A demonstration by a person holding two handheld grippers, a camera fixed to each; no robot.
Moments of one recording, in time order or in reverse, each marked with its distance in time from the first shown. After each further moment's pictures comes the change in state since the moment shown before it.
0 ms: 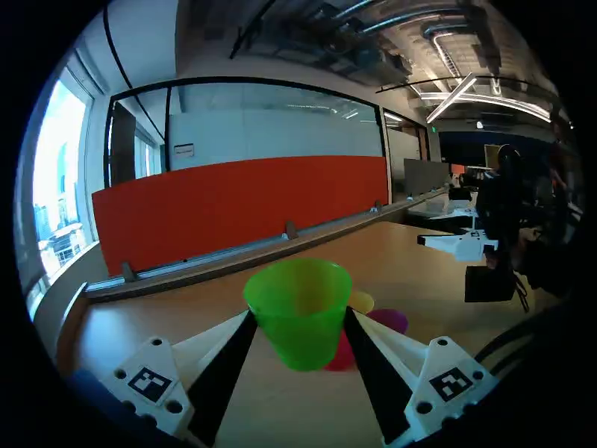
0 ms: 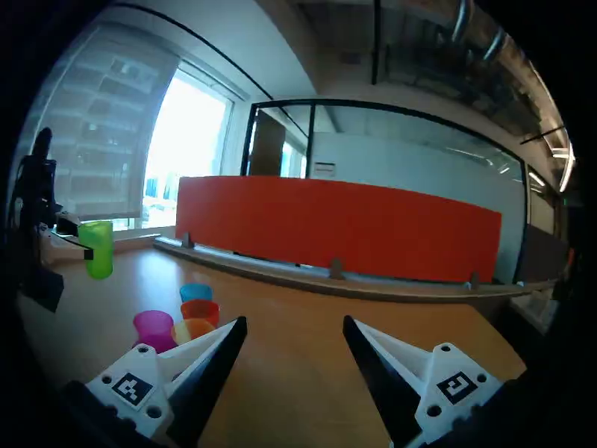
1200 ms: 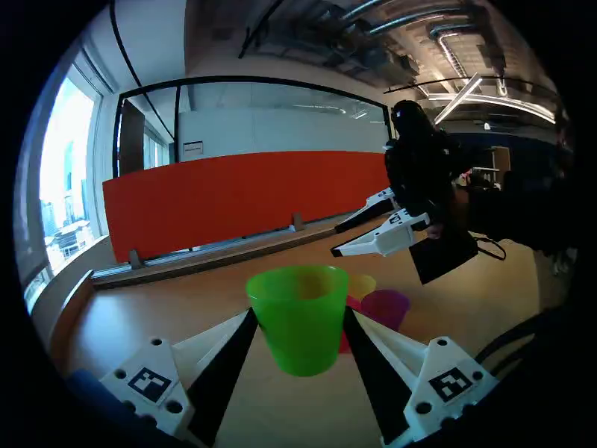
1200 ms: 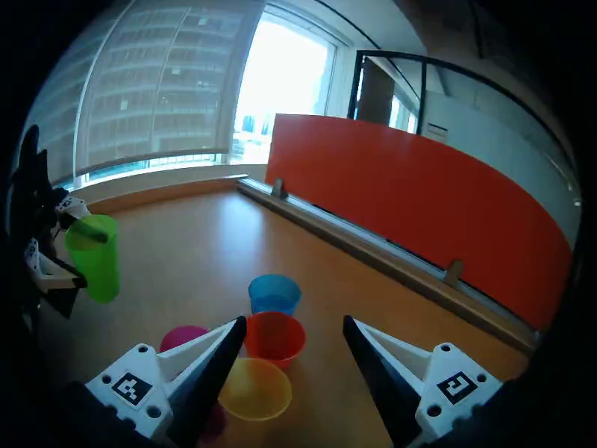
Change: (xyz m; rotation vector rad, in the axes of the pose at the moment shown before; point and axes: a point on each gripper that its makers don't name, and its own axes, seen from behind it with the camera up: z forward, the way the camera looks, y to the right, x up) left arm -0.036 0.000 -0.017 0.043 -0.001 -0.009; right arm -0.008 -0.120 0.127 0.458 -0.278 -0.180
